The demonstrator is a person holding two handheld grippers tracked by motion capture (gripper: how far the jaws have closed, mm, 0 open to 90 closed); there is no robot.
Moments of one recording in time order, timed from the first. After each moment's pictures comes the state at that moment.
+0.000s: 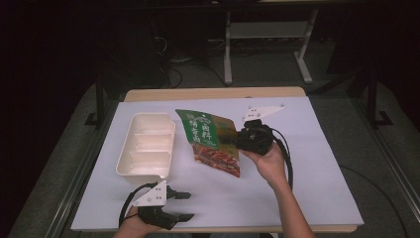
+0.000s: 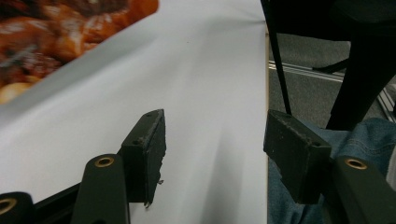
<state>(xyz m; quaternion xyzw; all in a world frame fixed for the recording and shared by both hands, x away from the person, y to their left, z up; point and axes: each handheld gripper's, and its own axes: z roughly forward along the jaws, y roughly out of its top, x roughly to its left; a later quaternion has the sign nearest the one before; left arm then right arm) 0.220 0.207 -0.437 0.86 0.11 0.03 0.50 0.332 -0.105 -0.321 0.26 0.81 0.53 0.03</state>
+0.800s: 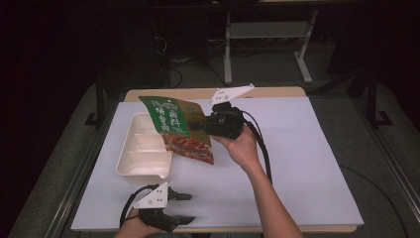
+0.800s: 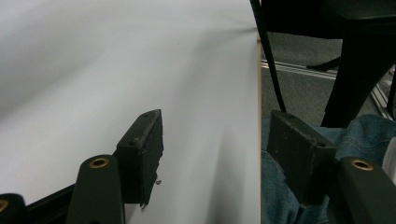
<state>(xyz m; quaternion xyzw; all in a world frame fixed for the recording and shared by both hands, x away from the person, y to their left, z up) 0.219 0.206 -0.438 0.86 0.09 0.03 0.50 0.348 -0.037 -0.277 0.20 0.81 0.55 0.03</state>
